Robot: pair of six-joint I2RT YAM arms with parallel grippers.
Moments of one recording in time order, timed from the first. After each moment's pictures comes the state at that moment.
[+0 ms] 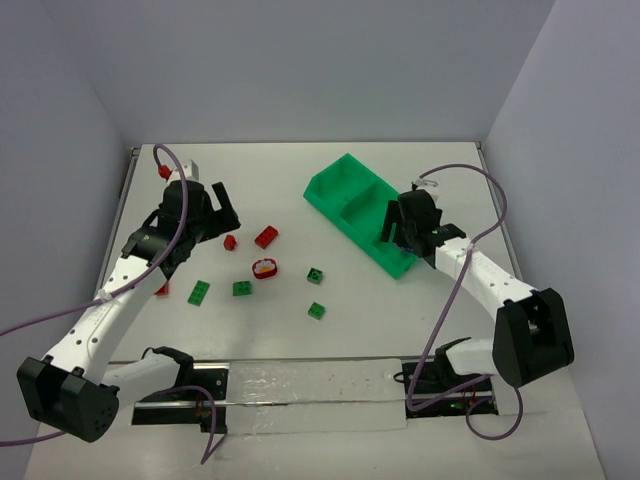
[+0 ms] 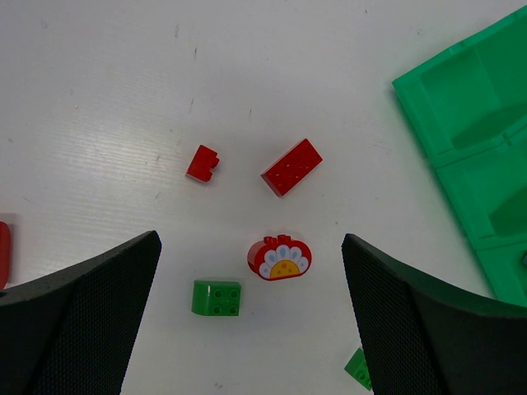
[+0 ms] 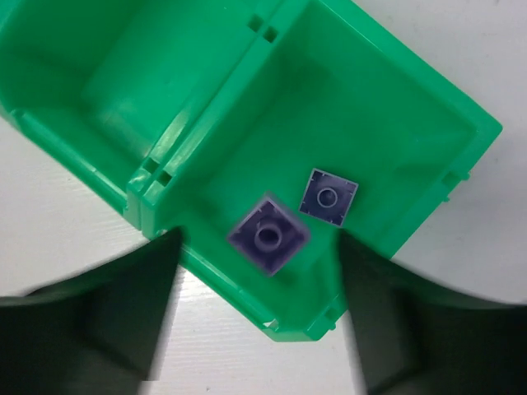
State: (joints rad) left arm -0.39 1.10 1.04 -0.58 -0.28 -0.54; right arm 0.33 1.30 0.84 -0.33 0.30 0.44
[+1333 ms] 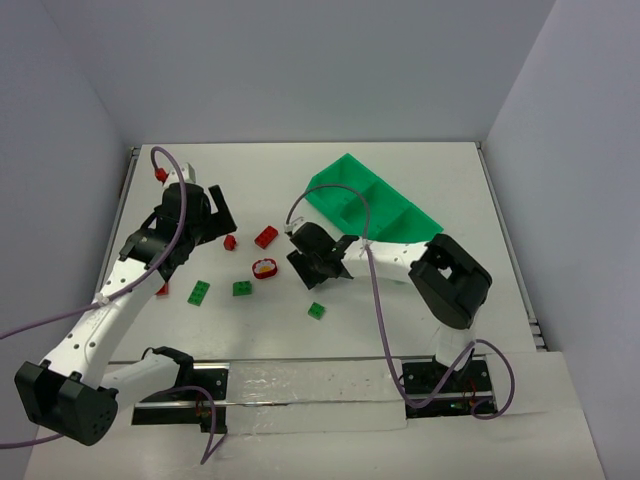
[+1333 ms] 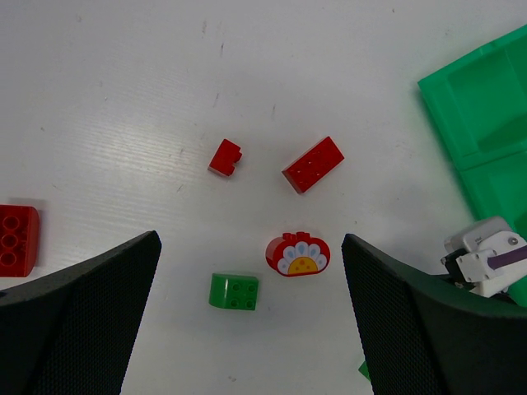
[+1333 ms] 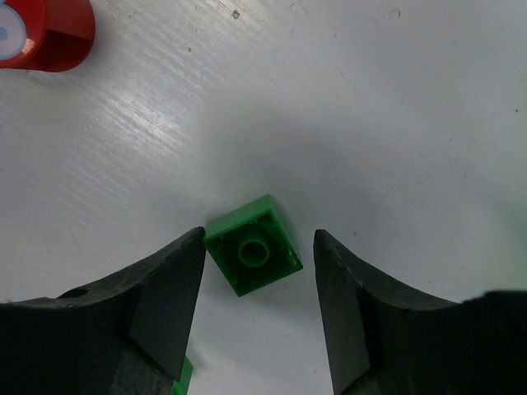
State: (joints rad) left arm -0.39 1.08 1.04 -0.63 -0.33 -0.54; right arm 0.89 1.82 1.11 -0.29 0.17 0.19
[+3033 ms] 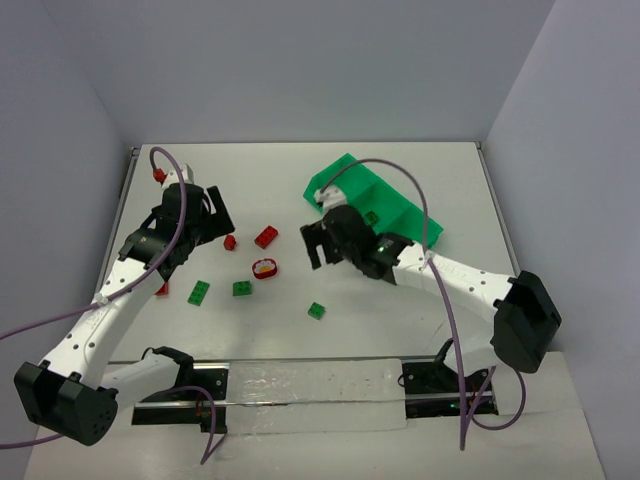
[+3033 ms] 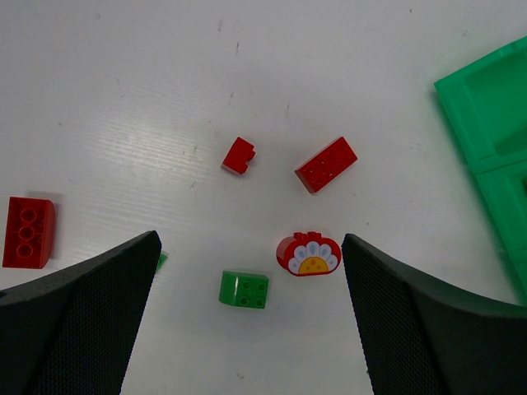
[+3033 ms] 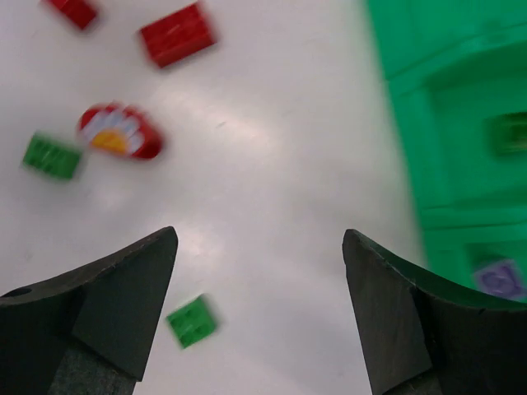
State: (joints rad) left arm -0.39 1.08 1.05 -0.66 -0.36 -0.55; right arm 0.81 1.41 1.04 -0.28 0.26 0.28
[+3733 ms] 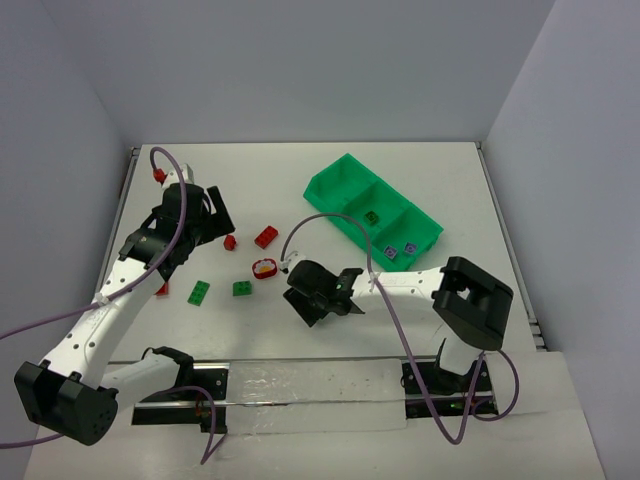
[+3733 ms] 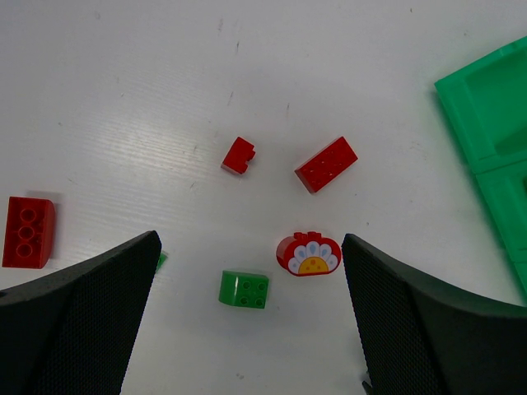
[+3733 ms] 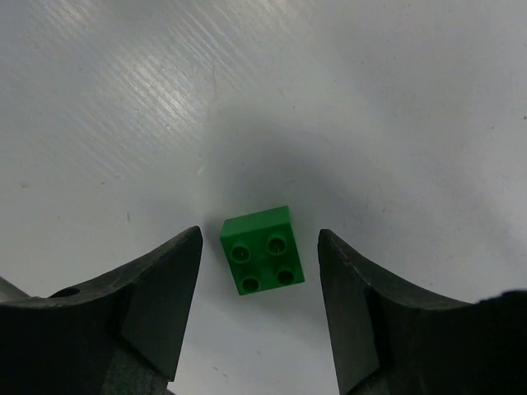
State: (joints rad) left arm -0.39 1.08 1.05 -0.66 -0.36 -0.55; right arm 1.10 1.65 0.92 -0.29 0.18 0.28
